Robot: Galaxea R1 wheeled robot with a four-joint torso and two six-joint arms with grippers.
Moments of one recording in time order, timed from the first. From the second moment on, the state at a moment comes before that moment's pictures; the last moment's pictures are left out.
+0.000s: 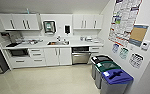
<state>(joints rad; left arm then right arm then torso) 1.47 2.84 -2.58 1.24 -0.30 -1.15 -1.50 3.00 -2.70 -0.49 0.14 0.64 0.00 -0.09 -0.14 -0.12</state>
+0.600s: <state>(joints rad) 1.47 2.84 -2.58 1.24 -0.30 -1.15 -1.50 3.00 -2.70 -0.49 0.14 0.64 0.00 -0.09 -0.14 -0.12</state>
